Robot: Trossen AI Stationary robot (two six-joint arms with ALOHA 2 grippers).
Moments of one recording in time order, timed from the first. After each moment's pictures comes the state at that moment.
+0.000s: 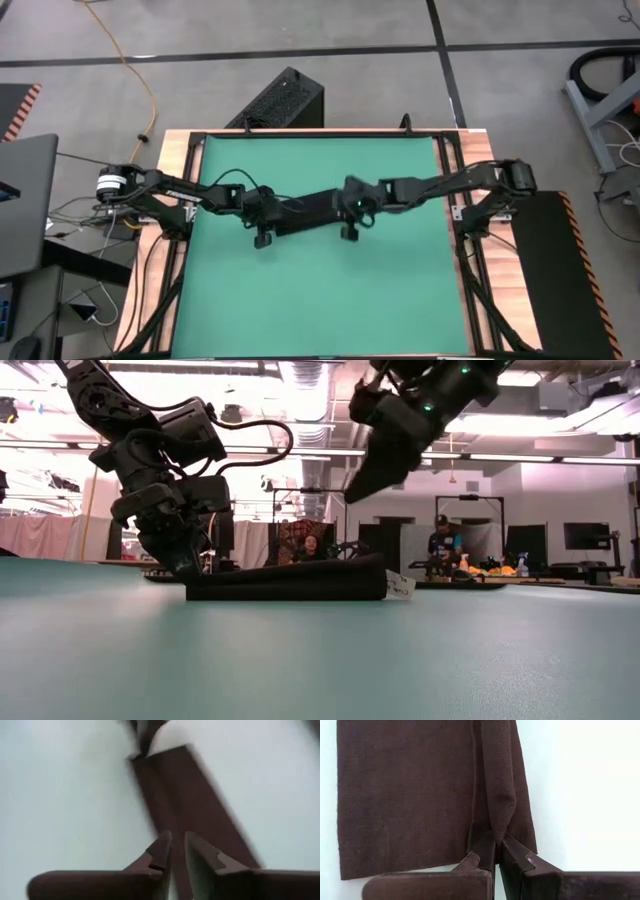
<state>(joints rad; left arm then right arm) 0.17 1.44 0.53 -0.10 0.17 -0.04 -0.03 1.55 1.05 -0.22 0.09 0.05</state>
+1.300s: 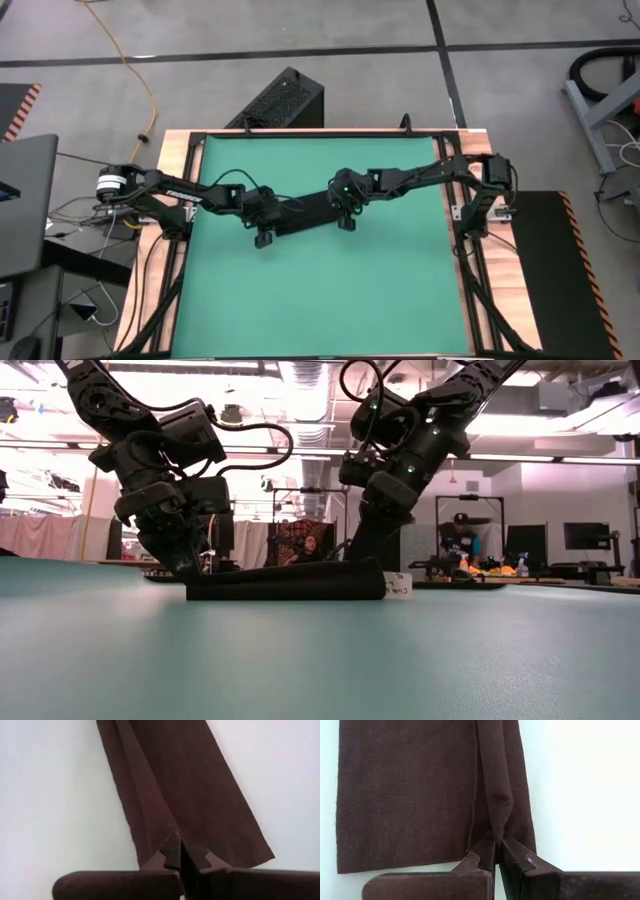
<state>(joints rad) 0.17 1.44 0.53 -0.11 0.18 -0.09 -0.16 1.72 1.04 -0.19 -0.06 -0.06</state>
